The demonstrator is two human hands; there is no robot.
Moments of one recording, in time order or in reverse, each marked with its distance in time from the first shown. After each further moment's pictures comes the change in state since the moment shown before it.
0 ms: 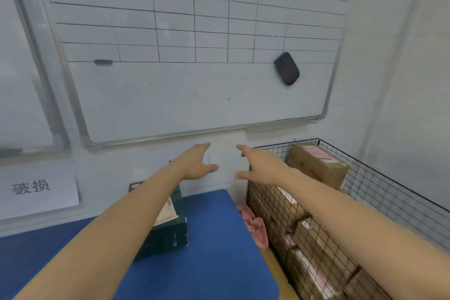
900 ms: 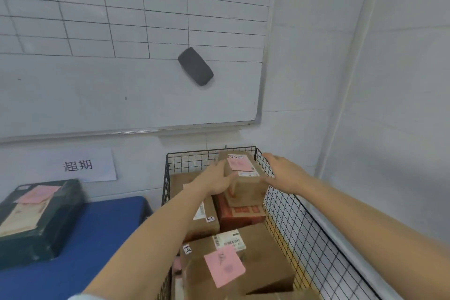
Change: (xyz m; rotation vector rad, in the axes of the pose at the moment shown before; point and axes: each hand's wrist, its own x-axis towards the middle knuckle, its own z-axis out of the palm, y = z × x) left_hand 0.165 0.301 0.190 -0.146 -0.054 -0.130; right_hand -0.085 0.383 -0.046 -0.077 -0.017 0.092
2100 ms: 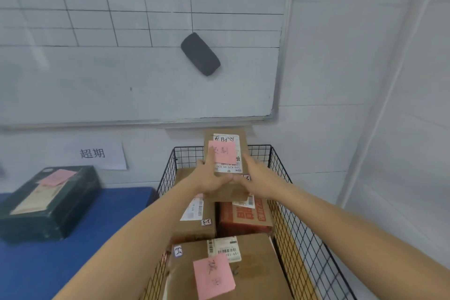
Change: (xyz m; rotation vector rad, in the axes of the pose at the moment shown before) left_hand 0.020 -0.002 0.010 -0.191 0.066 -0.269; right_hand 0.059 -0.013 0.051 0.486 -0.059 -0.280
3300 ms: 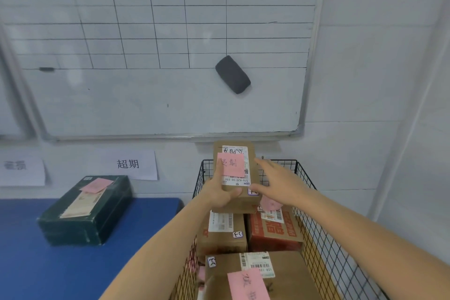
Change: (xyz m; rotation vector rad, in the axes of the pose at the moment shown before) left_hand -0.028 -0.044 -0.029 -0.184 0.074 0.029; right_hand 0.001 -0.057 -0.014 -0.333 0.066 -0.054
